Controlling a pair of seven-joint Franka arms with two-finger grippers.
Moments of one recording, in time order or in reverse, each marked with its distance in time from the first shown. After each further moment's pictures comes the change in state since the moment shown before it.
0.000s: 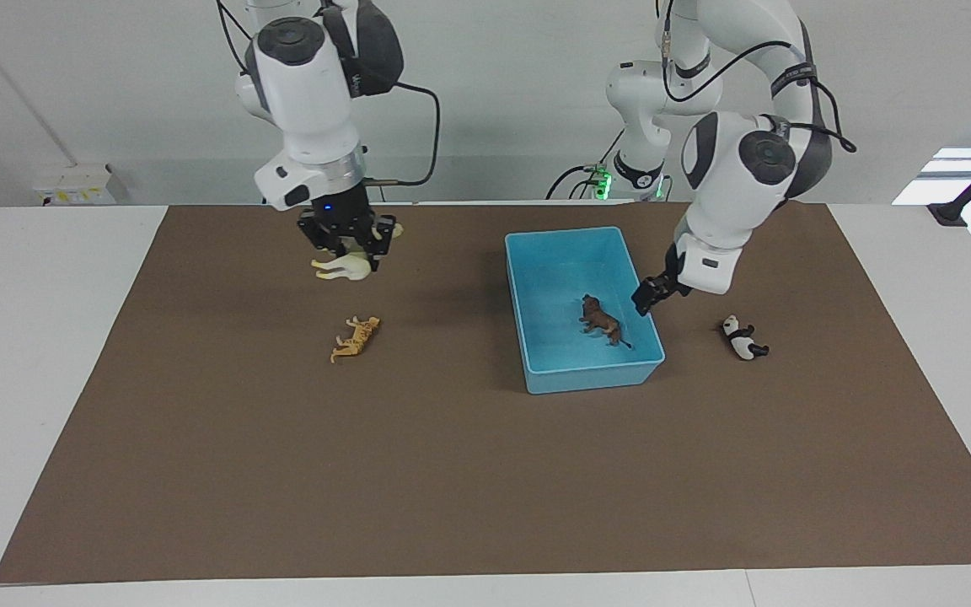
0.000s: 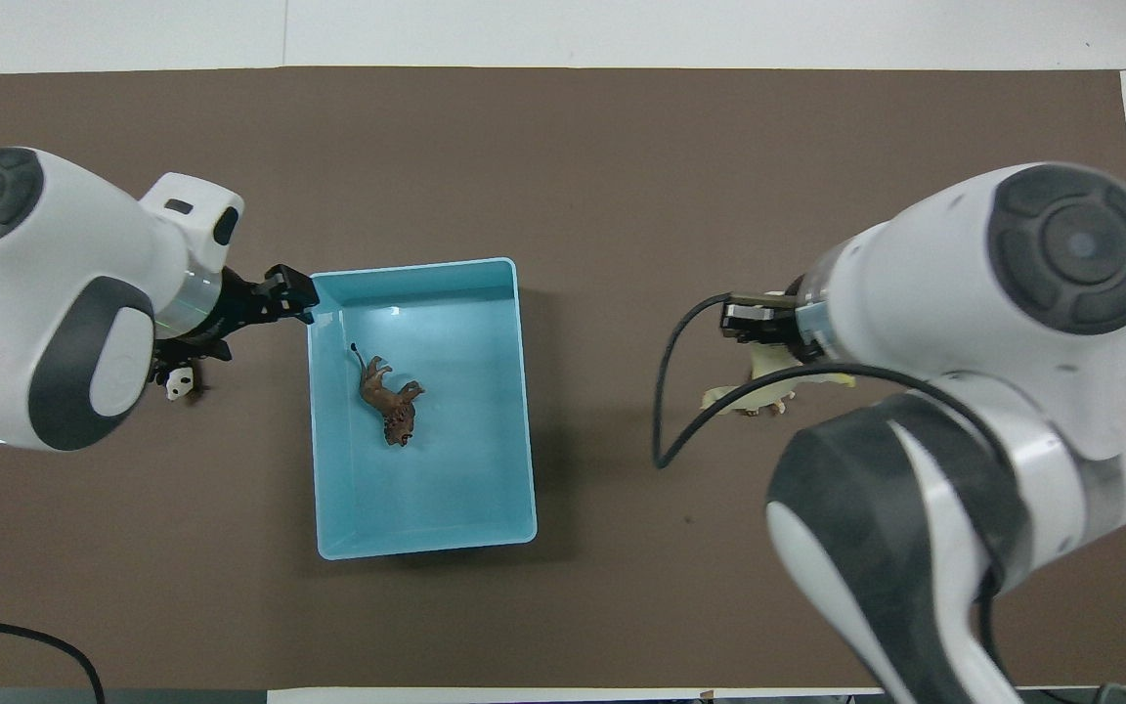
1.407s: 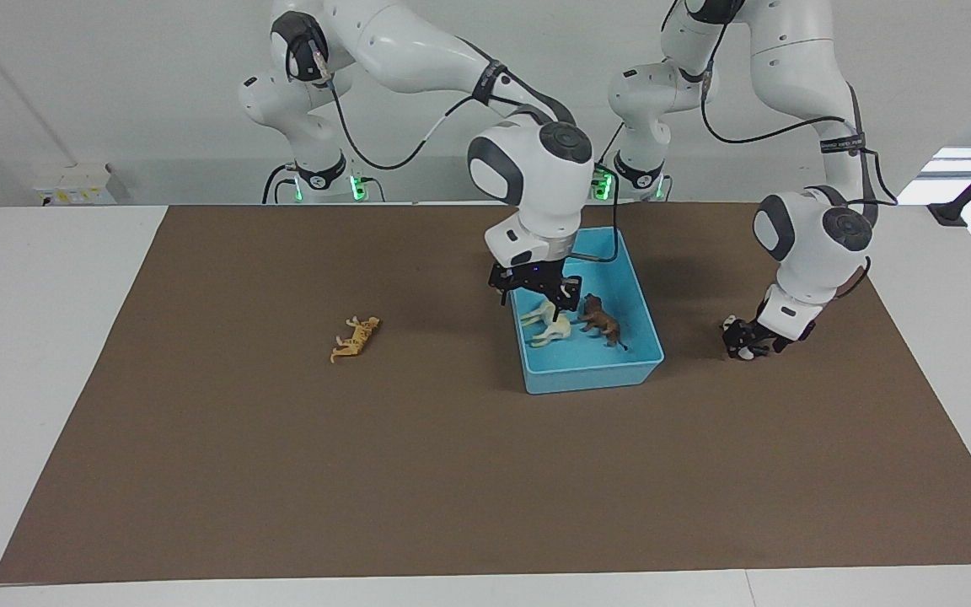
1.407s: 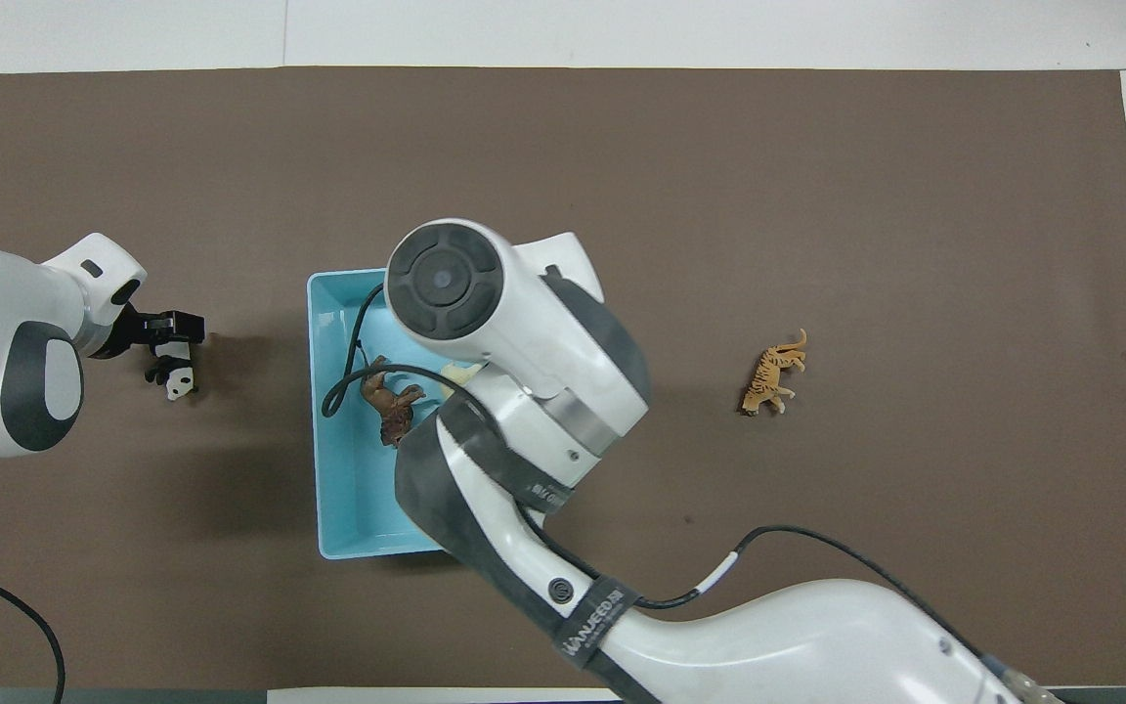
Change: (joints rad) left arm 0.256 0.163 -0.003 -0.201 0.107 0.457 0.491; right arm 0.259 0.516 -0.019 0.508 -0.146 -0.033 0.499
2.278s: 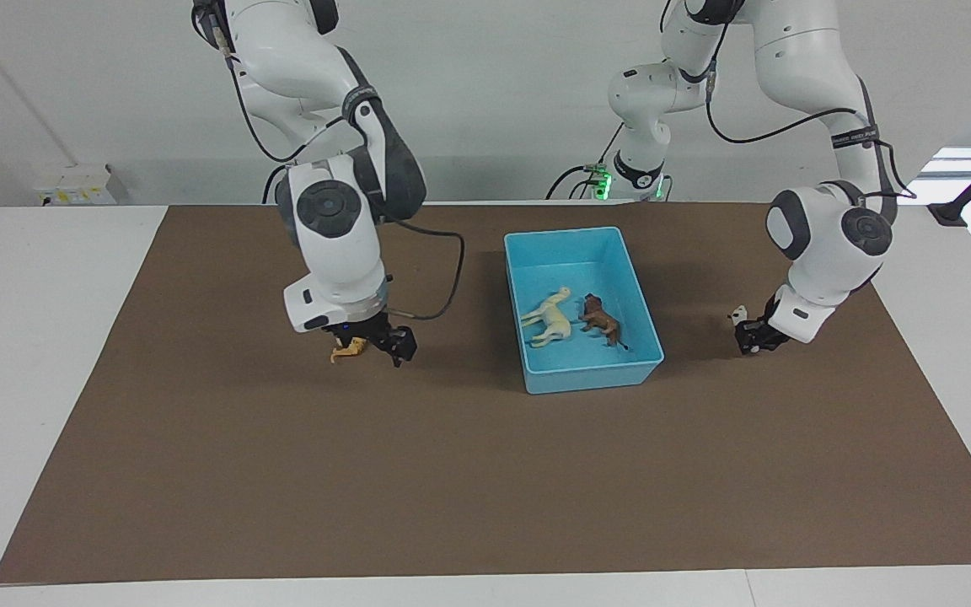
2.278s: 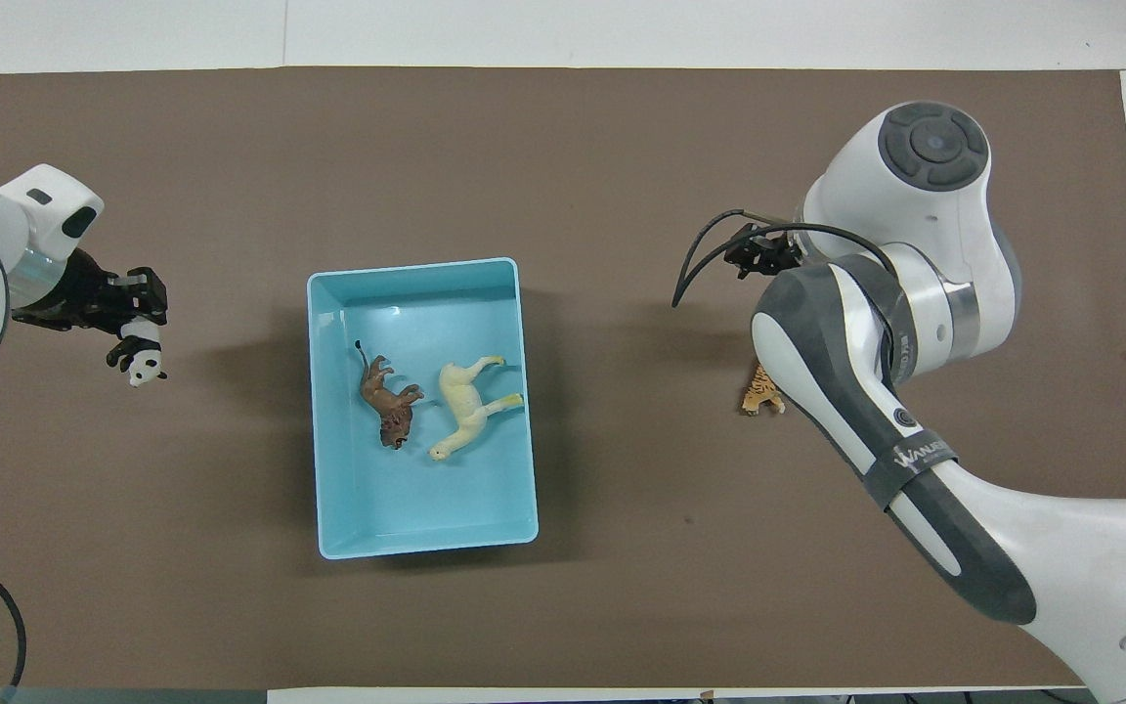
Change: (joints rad) left arm -0.058 -0.026 -0.029 0.362 -0.045 -0.557 -0.245; right arm -0.445 -0.211 -0.001 -0.537 0.090 0.248 -0.465
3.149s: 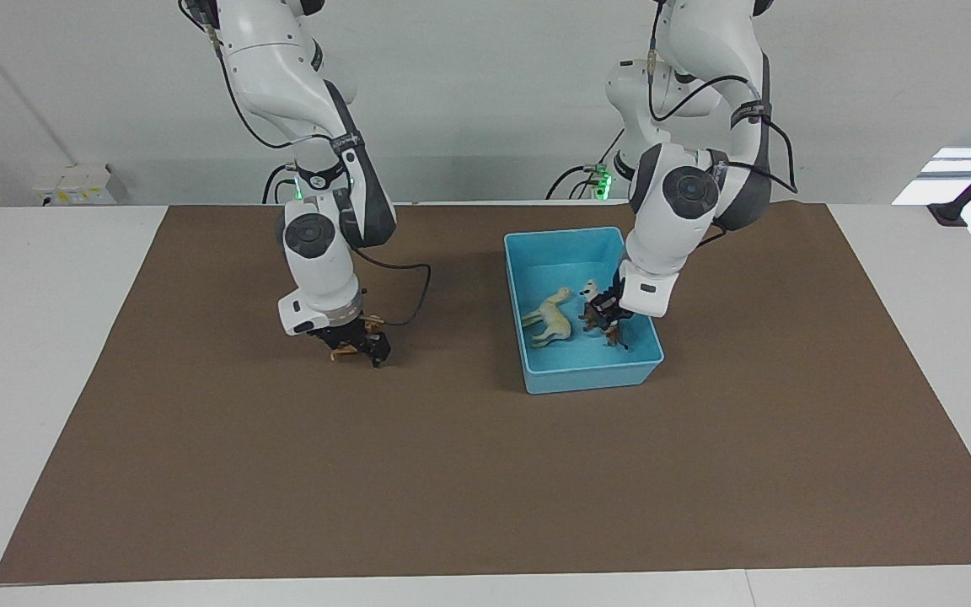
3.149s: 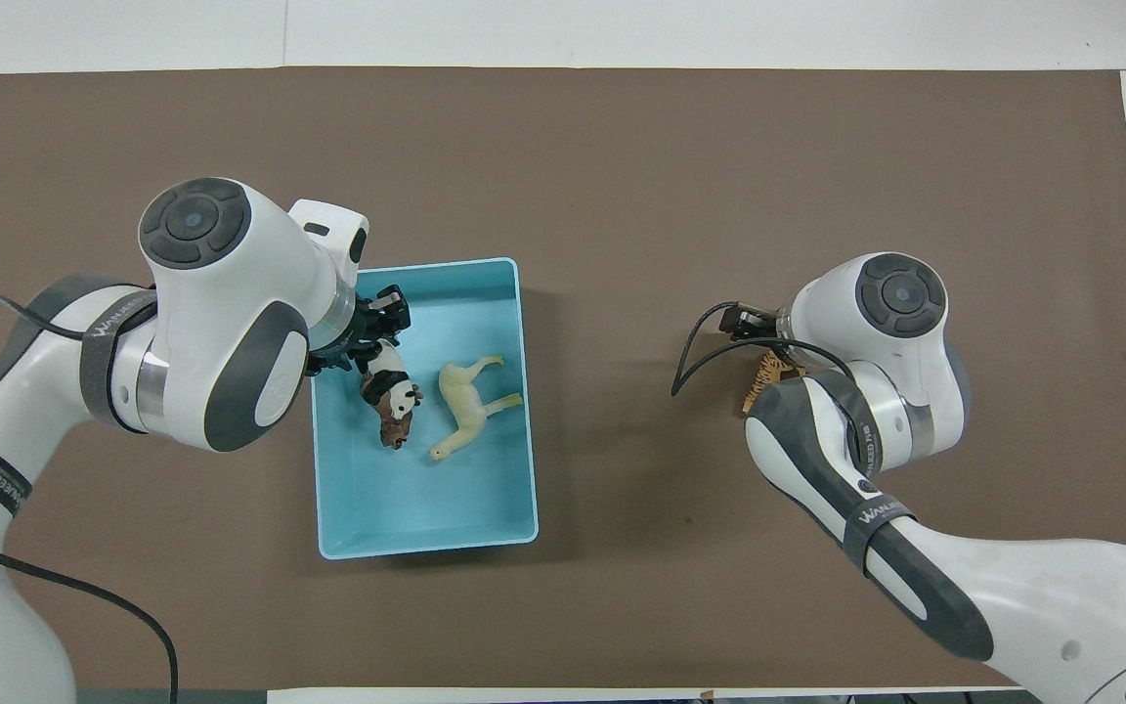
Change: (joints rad) left arm -0.367 -0.062 -0.012 -0.174 -0.067 0.174 -0.576; right arm 0.010 -0.047 0.006 -0.313 0.001 0.303 0.030
